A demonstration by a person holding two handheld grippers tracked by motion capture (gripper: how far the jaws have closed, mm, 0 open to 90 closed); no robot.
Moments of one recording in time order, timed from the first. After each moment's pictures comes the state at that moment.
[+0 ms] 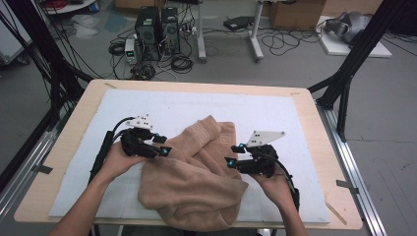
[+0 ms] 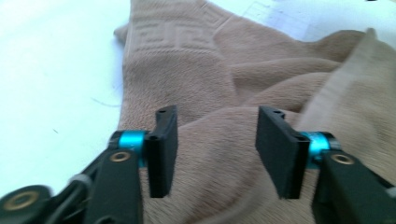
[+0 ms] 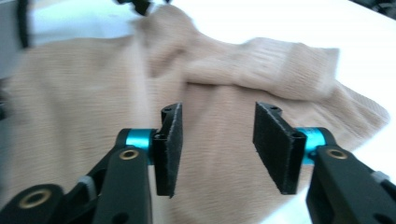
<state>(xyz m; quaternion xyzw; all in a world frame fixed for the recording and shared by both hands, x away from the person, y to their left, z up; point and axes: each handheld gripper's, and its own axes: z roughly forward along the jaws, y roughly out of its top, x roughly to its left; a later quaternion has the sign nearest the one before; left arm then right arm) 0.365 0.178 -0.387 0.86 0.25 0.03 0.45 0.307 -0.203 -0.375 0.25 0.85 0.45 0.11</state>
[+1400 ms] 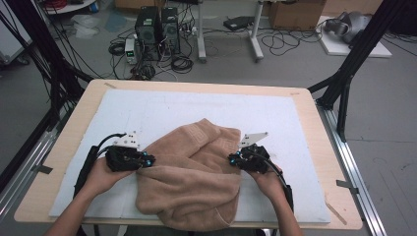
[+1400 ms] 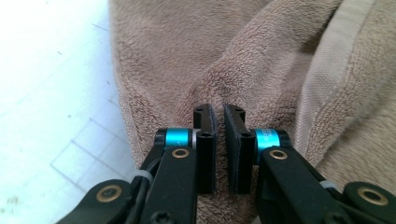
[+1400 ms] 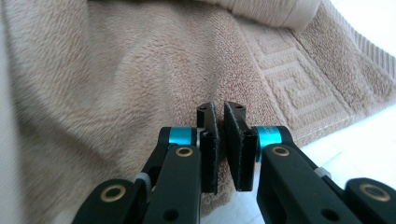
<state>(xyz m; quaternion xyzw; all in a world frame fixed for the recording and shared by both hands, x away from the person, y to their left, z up) 0.316 0.215 -0.403 0.88 0.24 0.07 0.40 0.336 -0.200 -0.426 0.27 0.89 0.36 0.10</state>
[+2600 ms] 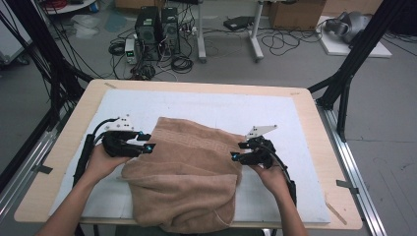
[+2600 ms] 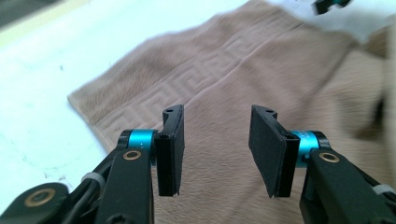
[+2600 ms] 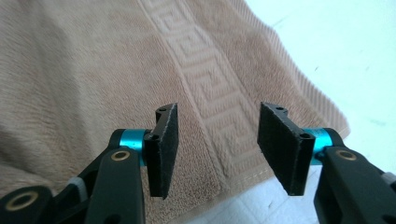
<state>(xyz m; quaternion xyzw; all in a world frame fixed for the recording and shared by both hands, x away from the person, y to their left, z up) 0.355 0.220 -0.387 0.85 0.26 0.11 0.44 0.350 -0.214 -0.415 0.32 0.86 0.38 0.11</state>
